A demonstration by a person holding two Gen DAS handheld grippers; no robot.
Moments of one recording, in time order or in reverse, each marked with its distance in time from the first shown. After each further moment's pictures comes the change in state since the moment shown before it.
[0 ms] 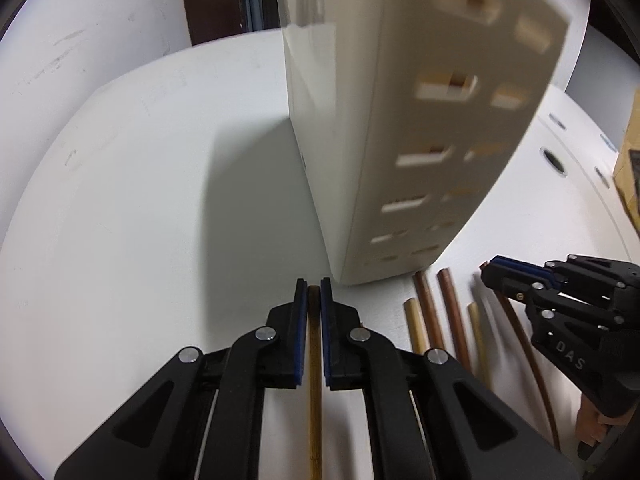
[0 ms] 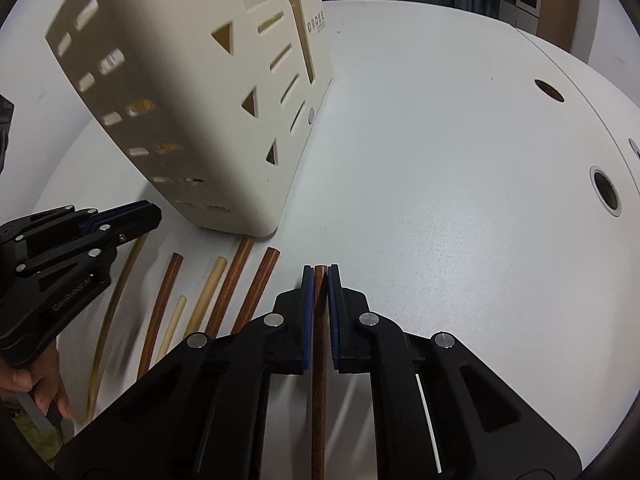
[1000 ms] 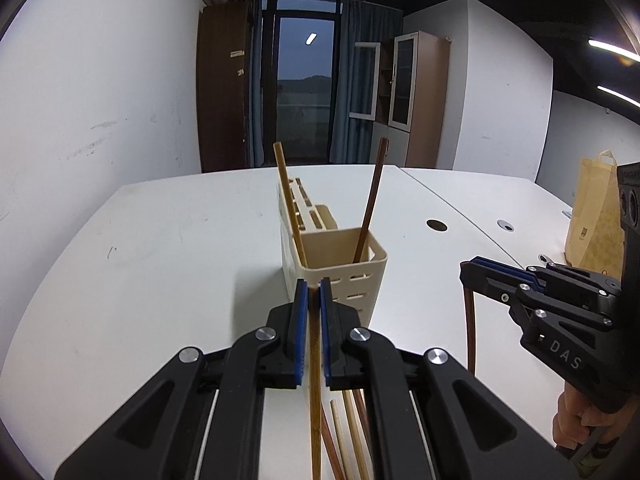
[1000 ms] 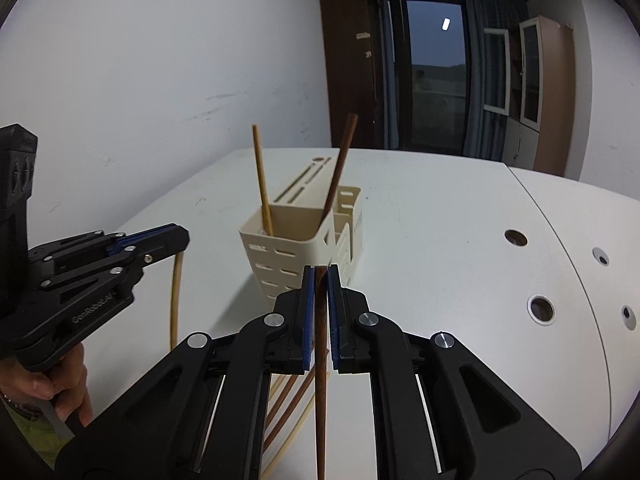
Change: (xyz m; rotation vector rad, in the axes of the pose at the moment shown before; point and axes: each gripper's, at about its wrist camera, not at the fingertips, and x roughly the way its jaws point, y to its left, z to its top) left arm -0.160 -0.029 0.004 -0.012 -0.437 -0.033; right arm -0.176 0.032 0.011 -0.135 -0.457 0.047
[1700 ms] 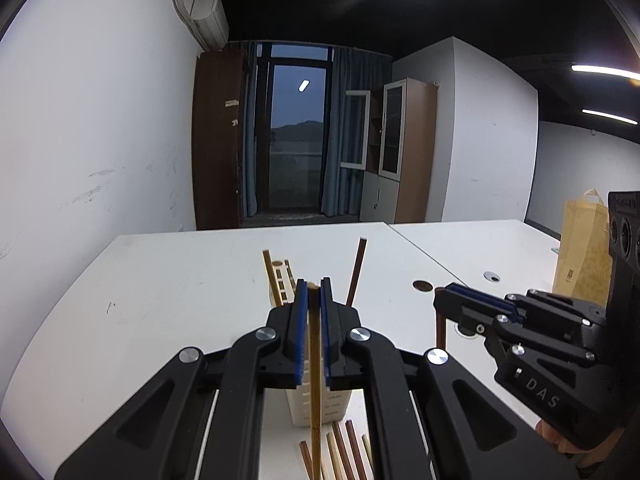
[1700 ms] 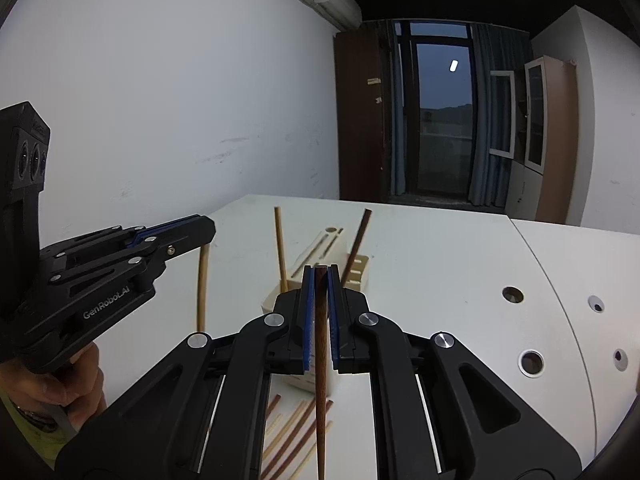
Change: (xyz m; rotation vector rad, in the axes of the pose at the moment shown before) left arm -0.028 -0.004 0.050 0.007 -0.192 -0.029; right arm -0.025 0.013 0.041 -0.036 -0.156 0.037
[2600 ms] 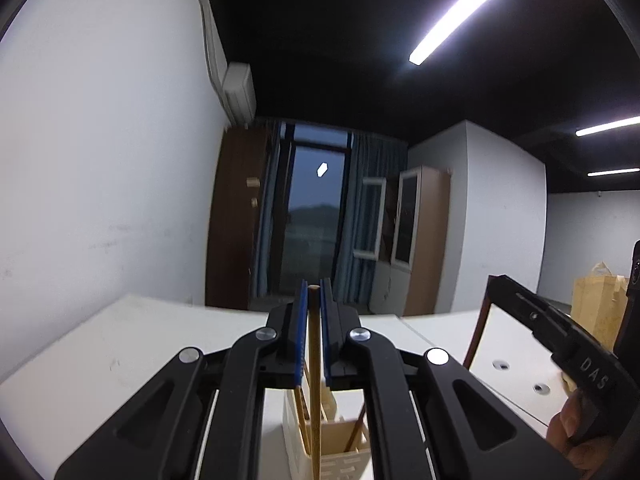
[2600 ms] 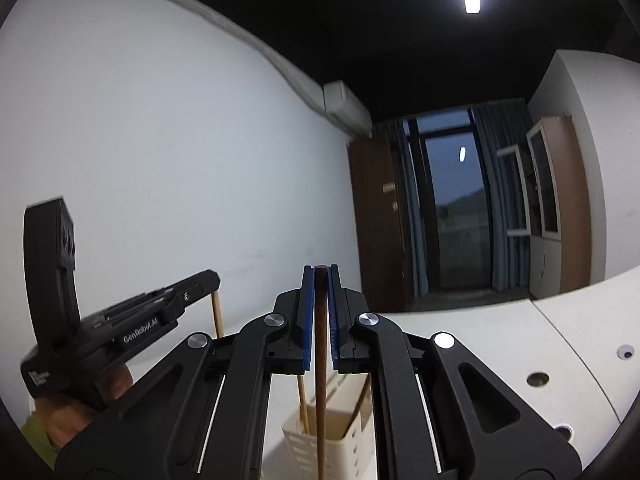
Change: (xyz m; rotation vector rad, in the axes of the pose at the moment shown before) left arm -0.024 0.009 0.021 -0.067 -0.361 0.053; right arm -0.030 -0.019 0.024 0.043 -0.490 0.075
